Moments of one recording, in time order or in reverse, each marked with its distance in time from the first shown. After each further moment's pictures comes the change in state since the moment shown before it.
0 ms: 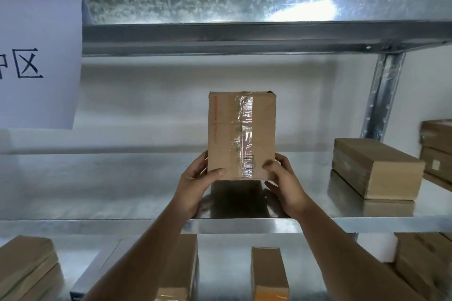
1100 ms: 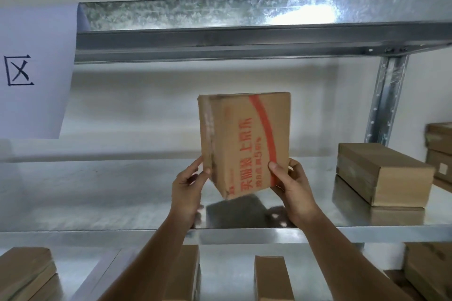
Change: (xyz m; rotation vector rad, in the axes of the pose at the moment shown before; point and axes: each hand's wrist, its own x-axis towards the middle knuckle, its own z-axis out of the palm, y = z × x) left_hand 0.006 -0.004 -0.002 0.074 0.351 0.054; right_hand 0.008 0.011 -0.011 0.159 0.044 -0.185
